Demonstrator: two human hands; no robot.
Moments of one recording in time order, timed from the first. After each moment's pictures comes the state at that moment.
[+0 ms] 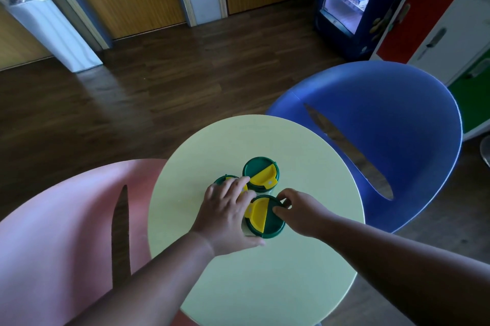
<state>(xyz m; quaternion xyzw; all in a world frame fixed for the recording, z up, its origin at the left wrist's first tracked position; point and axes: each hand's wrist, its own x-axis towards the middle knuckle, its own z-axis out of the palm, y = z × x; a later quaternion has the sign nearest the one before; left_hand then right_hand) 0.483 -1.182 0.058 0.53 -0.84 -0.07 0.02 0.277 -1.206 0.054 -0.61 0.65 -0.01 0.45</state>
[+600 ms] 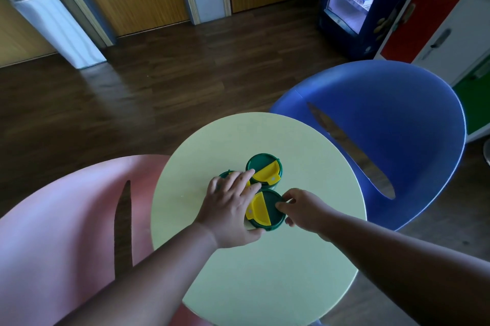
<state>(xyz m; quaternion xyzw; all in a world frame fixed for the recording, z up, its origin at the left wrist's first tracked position) 0.480 -1.182 0.064 0.54 -0.84 -0.06 0.01 0.275 -1.201 0.050 -0.52 0.68 -0.04 0.52</state>
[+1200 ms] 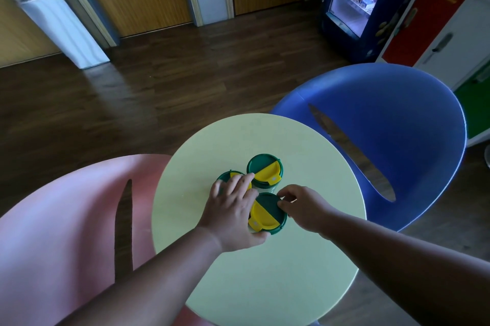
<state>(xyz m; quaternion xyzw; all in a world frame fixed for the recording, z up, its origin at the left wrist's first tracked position) 0.475 -1.172 0.061 0.56 -0.83 -0.05 0.00 0.275 -1.204 0.056 -0.59 0.65 -0.06 0.48</state>
